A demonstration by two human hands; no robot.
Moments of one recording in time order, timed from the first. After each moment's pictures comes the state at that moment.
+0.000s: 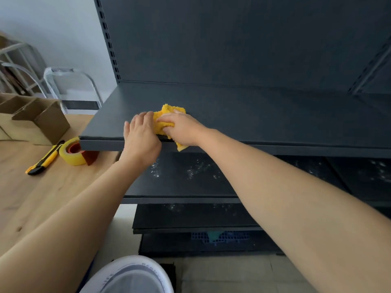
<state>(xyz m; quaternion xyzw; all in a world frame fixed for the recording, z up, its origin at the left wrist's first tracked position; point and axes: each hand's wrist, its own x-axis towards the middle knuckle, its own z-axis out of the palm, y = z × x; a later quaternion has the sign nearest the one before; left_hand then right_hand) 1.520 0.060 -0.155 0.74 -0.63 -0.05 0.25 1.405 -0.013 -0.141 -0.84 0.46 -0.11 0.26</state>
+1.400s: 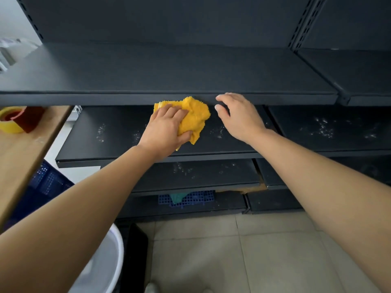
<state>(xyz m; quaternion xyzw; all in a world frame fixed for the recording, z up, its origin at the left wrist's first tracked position) 1.286 0.105 -0.201 0.58 -0.79 -0.02 0.18 1.086 0.078 -0.165 -0.80 0.57 -0.19 0.06</state>
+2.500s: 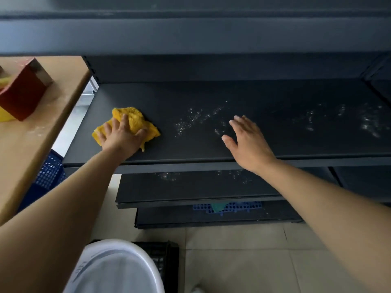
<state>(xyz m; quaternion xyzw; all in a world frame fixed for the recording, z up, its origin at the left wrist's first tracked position) 1.546 -0.021 -0.419 0.84 -0.52 -0.16 0.07 1.248 -0.018 -0.396 -0.78 0.61 -0.04 0.14</state>
